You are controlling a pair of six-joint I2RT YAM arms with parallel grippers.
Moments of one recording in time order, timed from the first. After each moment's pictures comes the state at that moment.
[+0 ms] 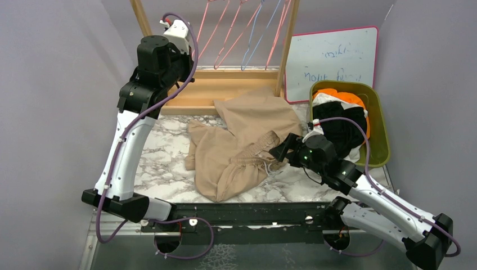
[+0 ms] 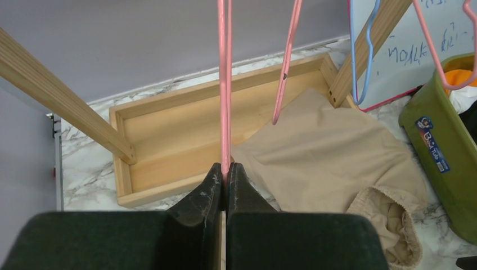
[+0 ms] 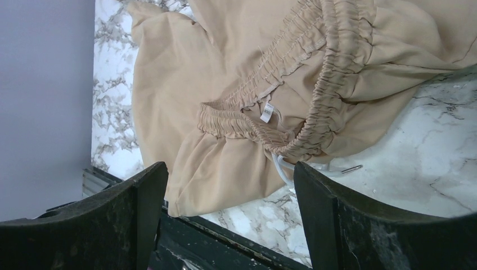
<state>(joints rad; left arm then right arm) -0.32 1.37 1.85 -0.73 0.00 -0.01 0.76 0.78 0.60 -0.33 0.14 0.87</state>
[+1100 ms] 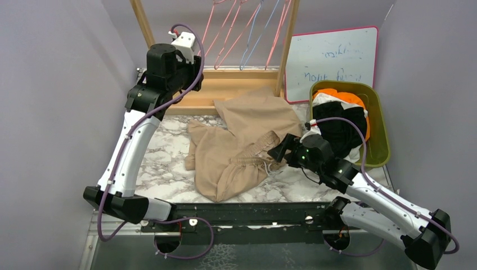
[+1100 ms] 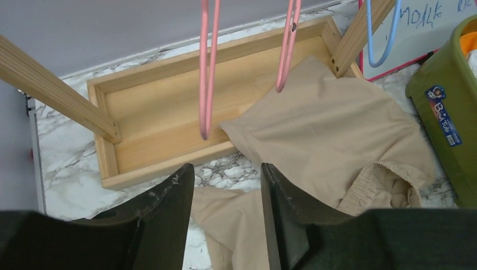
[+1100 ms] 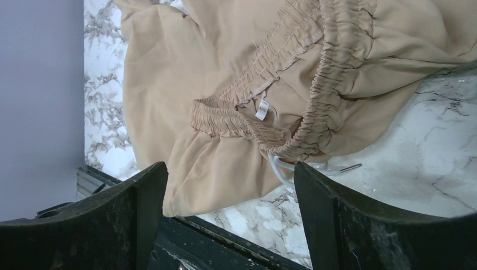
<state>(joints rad) -0.31 1.38 1.72 -0.70 0.04 -0.01 0.76 0.82 0.59 -0.31 0.14 0.87</state>
